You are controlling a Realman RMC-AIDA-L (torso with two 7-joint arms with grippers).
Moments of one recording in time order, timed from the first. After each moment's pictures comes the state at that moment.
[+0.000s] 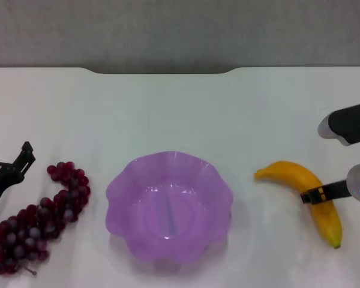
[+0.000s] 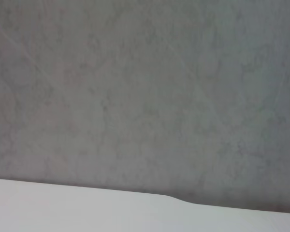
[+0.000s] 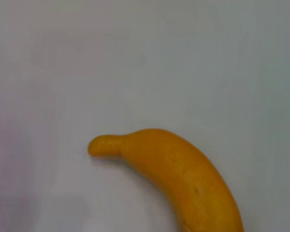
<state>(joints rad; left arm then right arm) -0.50 -2.05 0.67 -0.08 0.73 1.07 -0.39 0.58 2.01 1.55 0.84 -2.64 0.81 -0.22</state>
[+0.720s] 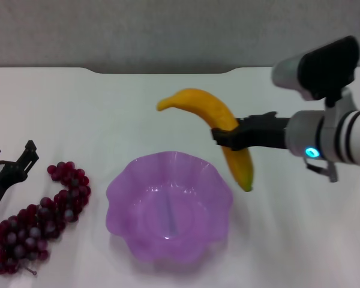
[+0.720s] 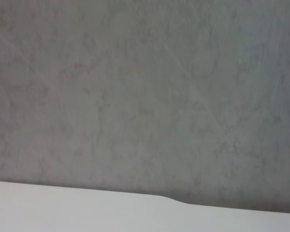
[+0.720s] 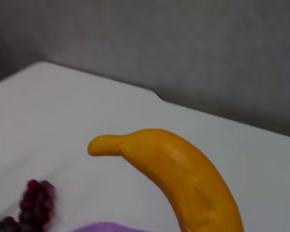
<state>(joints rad) -0.51 -2.05 0.68 -0.08 0.73 1.07 -0.38 0.46 2.01 1.37 1.30 -2.30 0.67 -0.41</state>
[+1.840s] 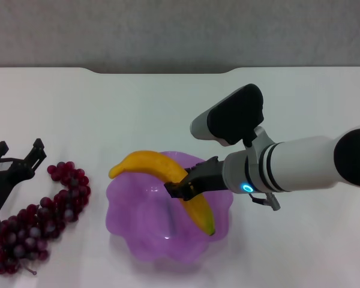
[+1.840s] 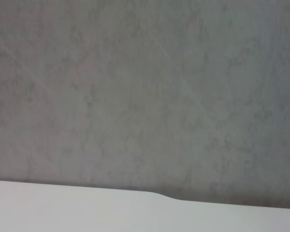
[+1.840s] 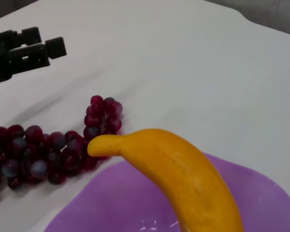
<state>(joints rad) -0.53 -2.05 0.68 -0.08 0.75 1.04 -0.38 0.77 2.02 1.04 0.87 -2.02 0.53 -0.45</state>
